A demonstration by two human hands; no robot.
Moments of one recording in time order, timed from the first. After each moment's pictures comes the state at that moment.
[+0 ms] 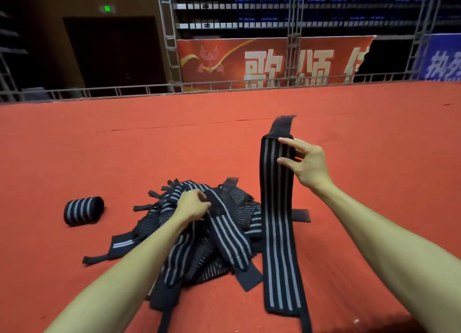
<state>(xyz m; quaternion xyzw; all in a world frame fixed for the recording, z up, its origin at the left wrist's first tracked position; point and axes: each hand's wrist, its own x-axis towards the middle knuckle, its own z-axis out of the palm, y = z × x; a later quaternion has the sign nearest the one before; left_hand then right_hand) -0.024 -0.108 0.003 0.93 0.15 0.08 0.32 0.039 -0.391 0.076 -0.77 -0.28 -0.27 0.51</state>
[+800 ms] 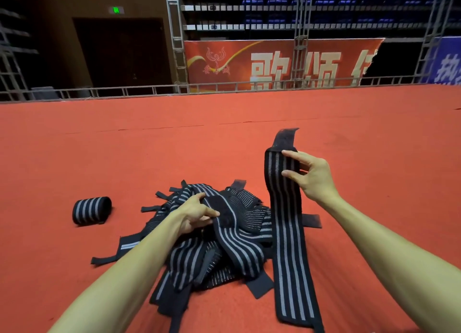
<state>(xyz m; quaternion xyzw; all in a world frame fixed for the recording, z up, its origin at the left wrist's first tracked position) -0.031 -0.093 0.007 0.75 0.20 -0.07 0.62 0.040 -0.379 0.055 -0.78 -0.29 -0.24 0.50</state>
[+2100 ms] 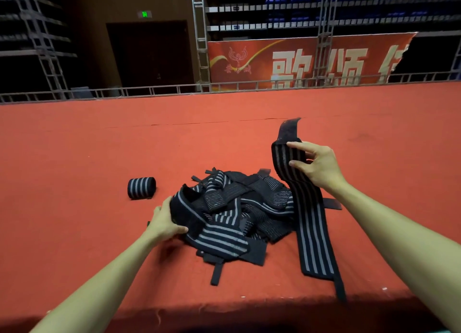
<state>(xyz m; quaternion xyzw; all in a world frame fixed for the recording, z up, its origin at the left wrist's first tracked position) -0.185 0.004 -0.022 0.90 0.26 0.08 0.34 -0.033 -0.340 0.073 -0.79 -0.33 -0.23 0.47</state>
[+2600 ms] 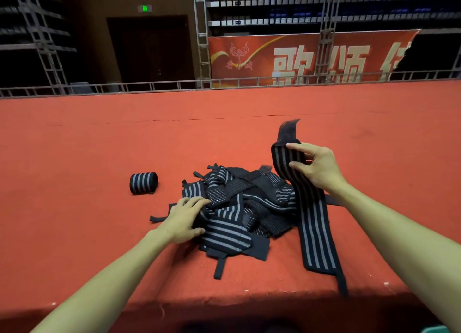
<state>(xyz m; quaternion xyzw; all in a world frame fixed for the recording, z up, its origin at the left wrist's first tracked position) -0.177 0.002 -0.037 1.00 -0.01 0.04 0.08 -0.043 -0.334 0.067 -0.80 -0.33 -0.22 0.44</state>
